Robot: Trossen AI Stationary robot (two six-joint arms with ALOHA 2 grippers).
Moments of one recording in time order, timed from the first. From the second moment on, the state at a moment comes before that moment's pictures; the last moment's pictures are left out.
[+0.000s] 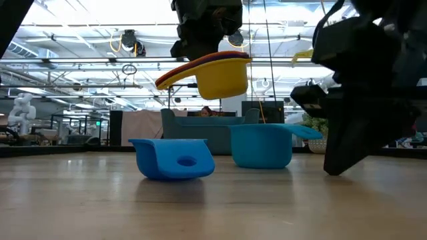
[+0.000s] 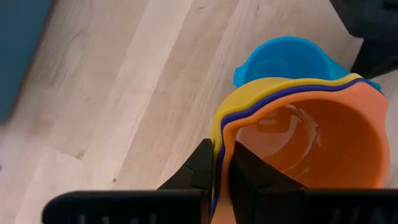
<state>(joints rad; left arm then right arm) -0.07 1.99 1.83 -1.11 -0.11 -0.48 0.48 1.69 0.73 -0.02 0.16 0.02</state>
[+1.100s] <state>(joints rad) -0.14 1.99 1.83 -0.98 -0.16 -0.75 0.49 1.33 0.89 -0.76 0.56 0.14</state>
